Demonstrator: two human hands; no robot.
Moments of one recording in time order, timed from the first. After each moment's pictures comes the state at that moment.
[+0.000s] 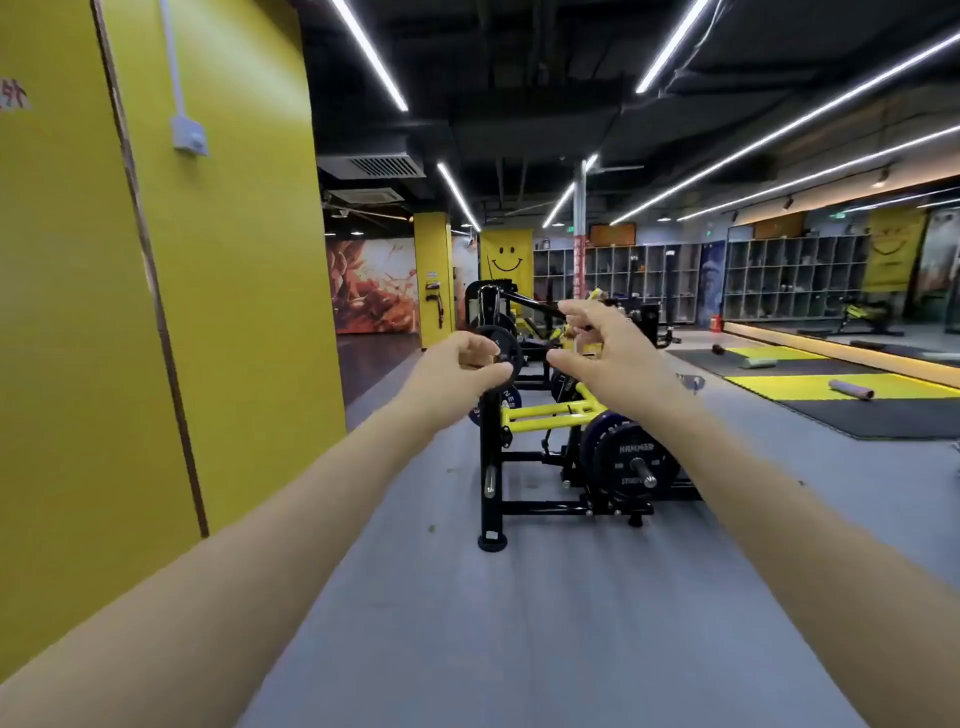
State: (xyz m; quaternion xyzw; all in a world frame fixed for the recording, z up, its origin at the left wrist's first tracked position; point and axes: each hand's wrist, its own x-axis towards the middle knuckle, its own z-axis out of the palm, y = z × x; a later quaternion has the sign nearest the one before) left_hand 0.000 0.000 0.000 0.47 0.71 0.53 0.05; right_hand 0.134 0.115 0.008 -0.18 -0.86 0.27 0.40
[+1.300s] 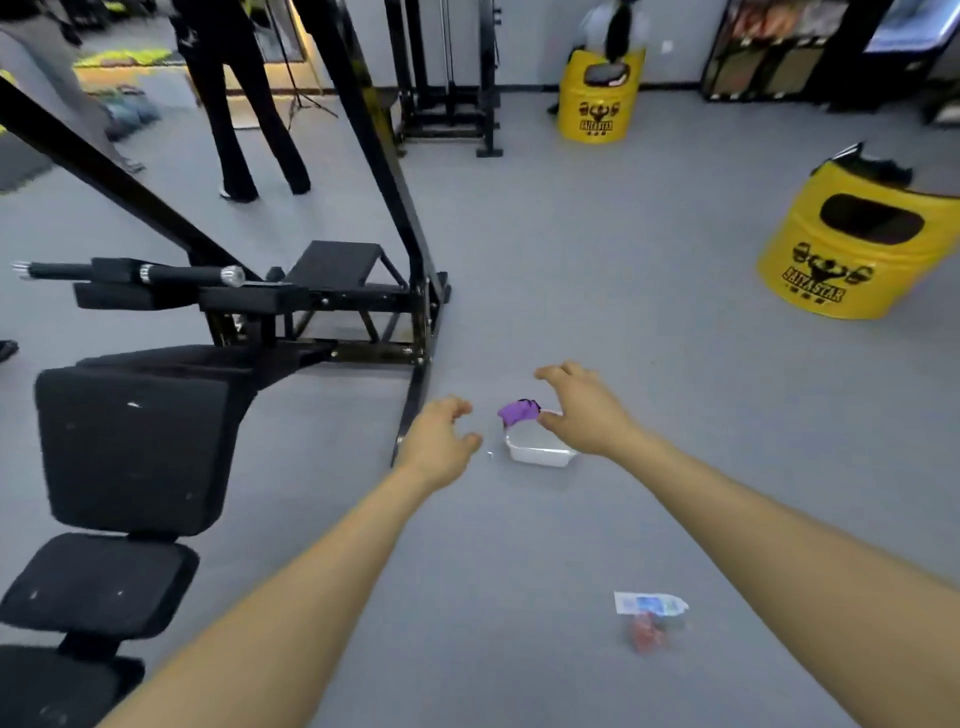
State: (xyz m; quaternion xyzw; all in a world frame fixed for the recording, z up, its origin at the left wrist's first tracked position) left_hand 0.806 -0.074 -0.367 0.83 0.39 0.04 0.39; right_hand 0.956 -0.184 -0.352 -0.87 -0.44 0.18 0.13
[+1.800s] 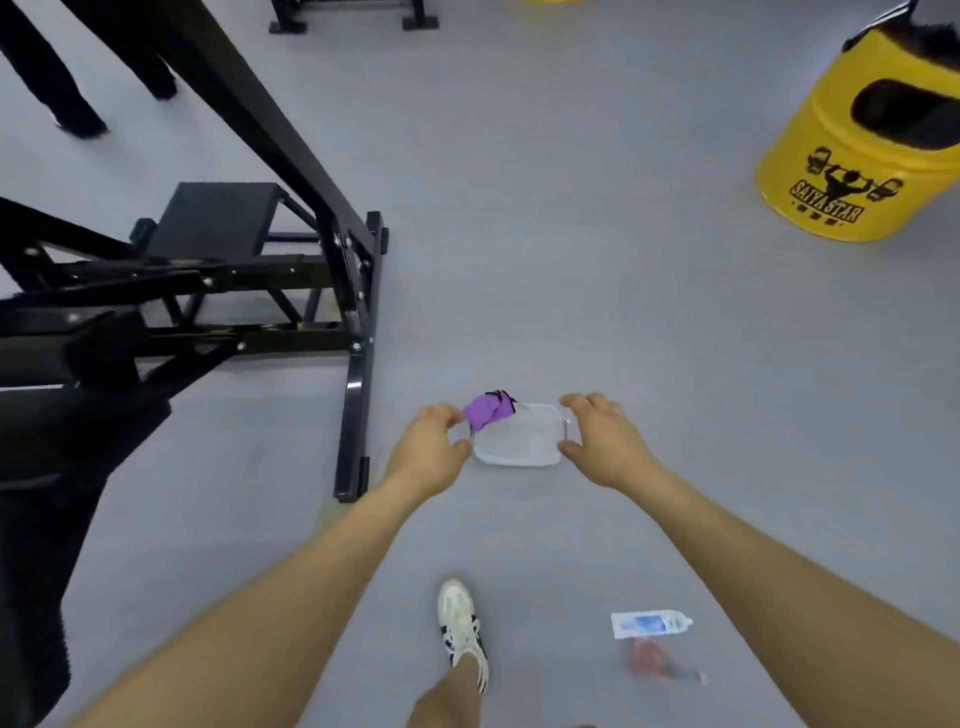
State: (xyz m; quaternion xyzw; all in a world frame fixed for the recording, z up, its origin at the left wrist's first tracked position) left_hand 1.051 0.106 -0.517 0.83 0.37 -0.10 0.39; right_hand 1.185 -0.054 -0.508 -0.90 -0.31 0.29 0.07
